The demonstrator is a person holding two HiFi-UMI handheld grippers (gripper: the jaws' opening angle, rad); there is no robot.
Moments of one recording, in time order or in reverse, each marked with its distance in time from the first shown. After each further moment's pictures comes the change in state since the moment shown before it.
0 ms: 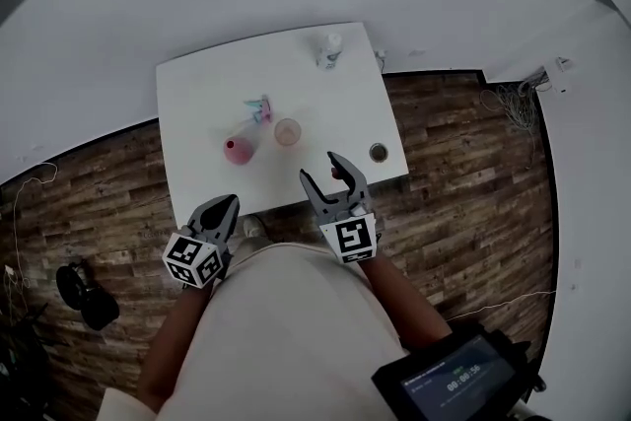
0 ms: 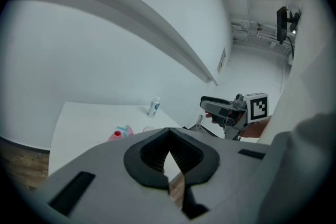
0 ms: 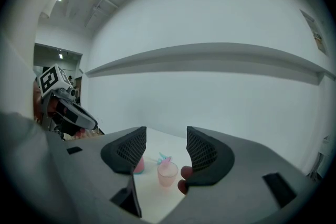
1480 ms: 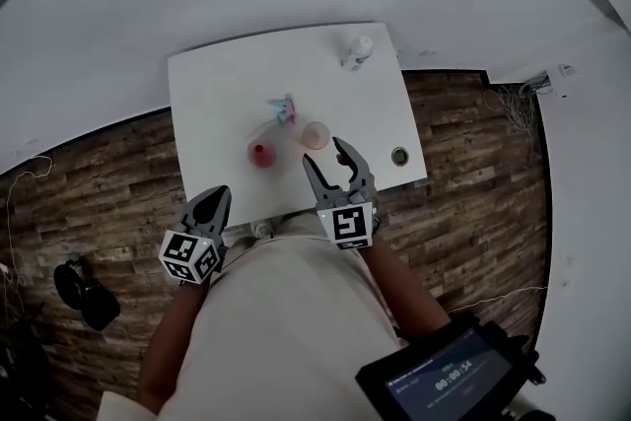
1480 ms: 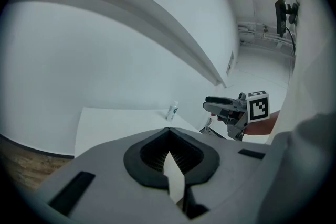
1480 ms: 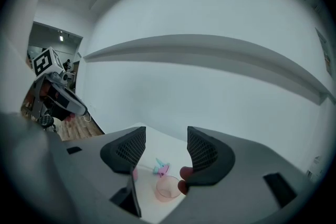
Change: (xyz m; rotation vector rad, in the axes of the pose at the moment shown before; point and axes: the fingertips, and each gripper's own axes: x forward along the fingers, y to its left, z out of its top) left arm -0.029 0.117 0.020 -0.016 -0.028 0.072; right arm 0.105 0.036 0.009 -0.121 0.068 -0.056
